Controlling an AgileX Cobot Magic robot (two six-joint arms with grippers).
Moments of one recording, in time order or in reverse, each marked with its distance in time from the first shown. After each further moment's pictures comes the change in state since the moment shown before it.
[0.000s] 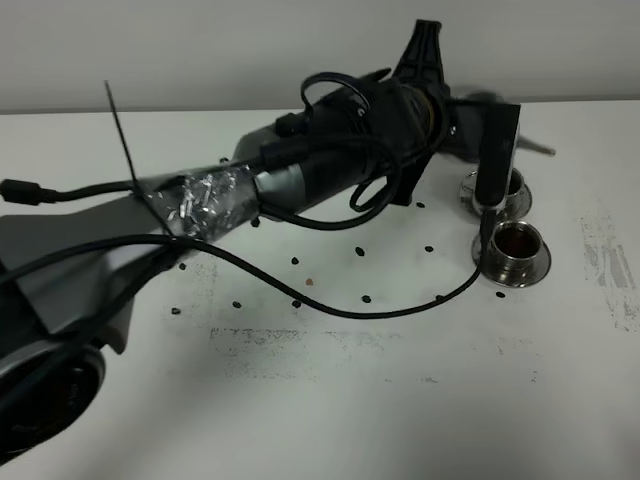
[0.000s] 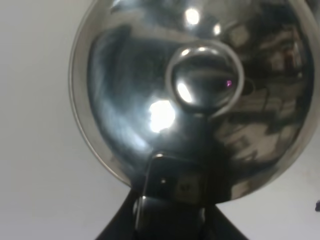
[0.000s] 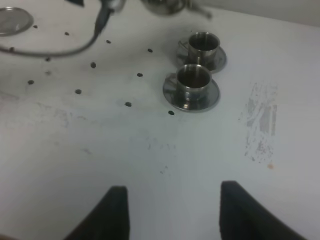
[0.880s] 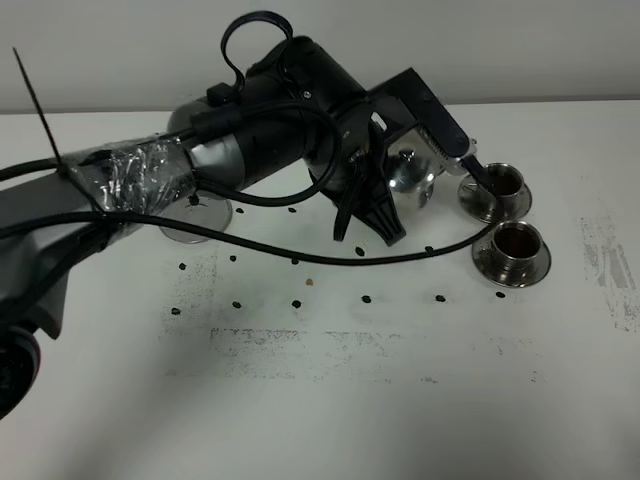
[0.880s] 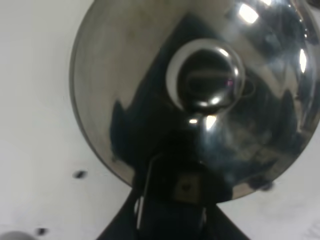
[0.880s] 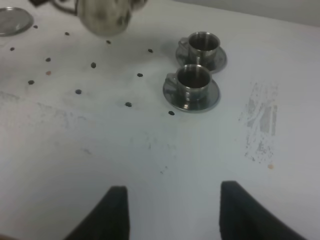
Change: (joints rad) left arm 0.073 -0.078 0.132 -0.424 0.284 -0.407; right arm 0.000 0.000 0.000 0.001 0.000 0.000
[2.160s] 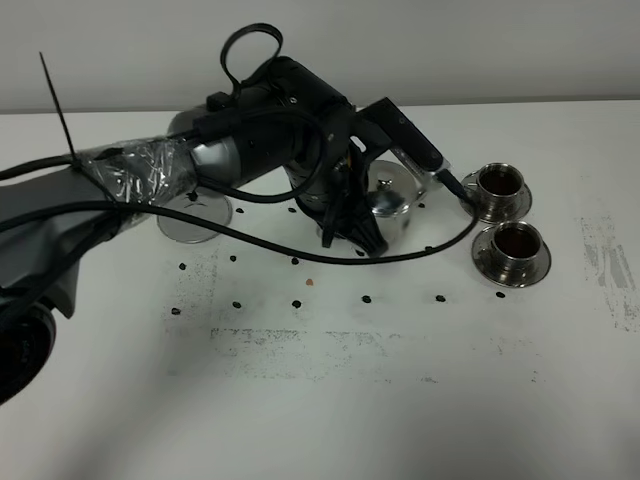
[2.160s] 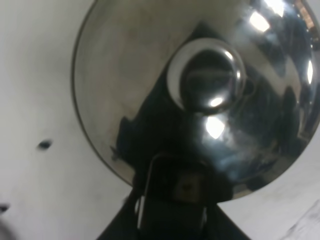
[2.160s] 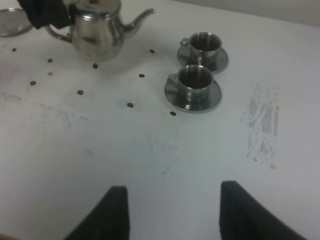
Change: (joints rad) left arm 0.067 0.038 0.009 -0.095 0.040 0.028; right arm 0.000 0.000 0.001 0.005 0.000 0.000
